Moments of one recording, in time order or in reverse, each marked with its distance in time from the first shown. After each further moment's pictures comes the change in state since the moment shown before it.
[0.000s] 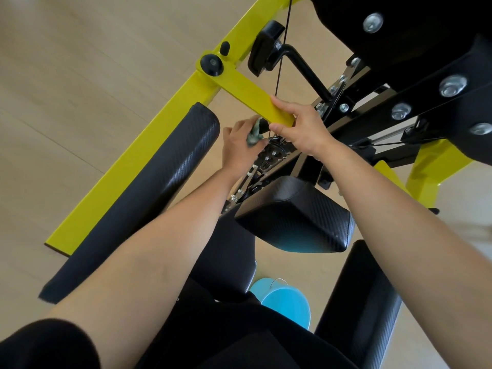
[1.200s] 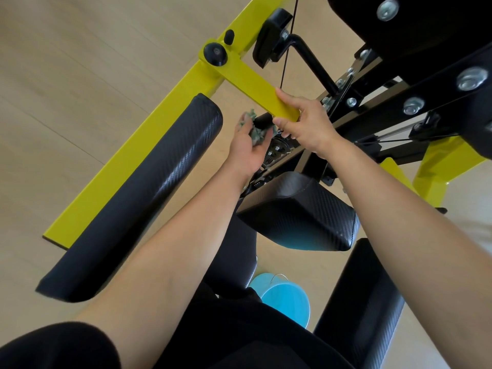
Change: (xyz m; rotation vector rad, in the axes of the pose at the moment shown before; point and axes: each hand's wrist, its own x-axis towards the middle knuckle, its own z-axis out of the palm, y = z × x) left_hand 0.003 0.038 0.000 -1.681 0.131 -0.874; right_hand 0.002 0.005 0.008 0.096 0.032 -0.005
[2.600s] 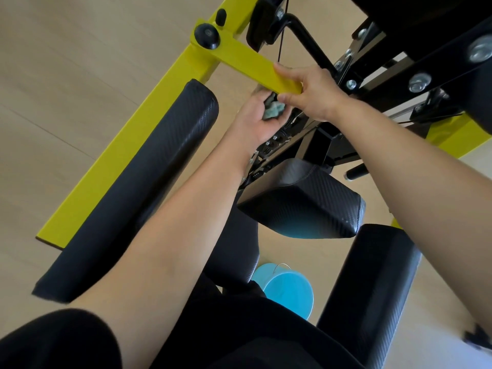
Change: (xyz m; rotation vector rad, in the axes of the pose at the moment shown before) left_hand -0.001 0.005 0.048 0.266 -0.080 -0.186; right_hand 0.008 -0.031 -0.027 -0.417 -0.054 0.029
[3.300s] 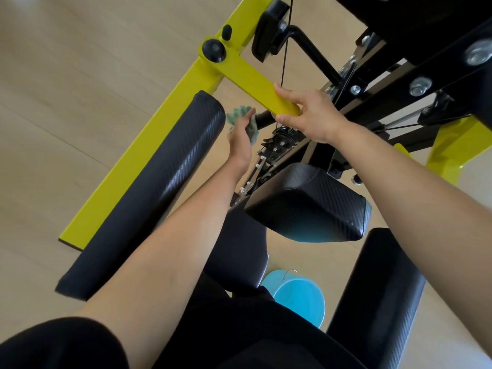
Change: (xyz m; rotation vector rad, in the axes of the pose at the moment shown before) left_hand -0.015 -0.009 -0.057 0.590 0.249 0.364; right_hand -0.013 0.009 0.023 0.150 -0.035 -0.011
